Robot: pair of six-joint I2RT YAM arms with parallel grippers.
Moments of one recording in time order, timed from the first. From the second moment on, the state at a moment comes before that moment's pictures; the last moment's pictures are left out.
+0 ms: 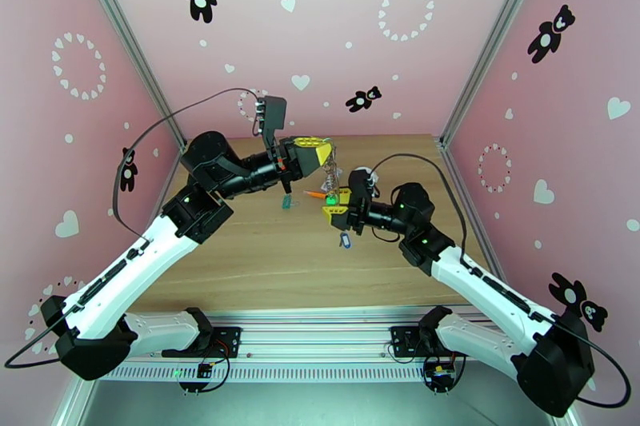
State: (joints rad) left arm -0.75 1.25 1.47 0.02 0.52 -0.47; right arm 0.58 1.05 0.74 0.33 -0.74 0.08
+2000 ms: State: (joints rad) left arm -0.74 0.76 1.04 -0.10 -0.03 -0.33; right arm 0.58 1.25 1.41 -0.66 -0.59 -0.22
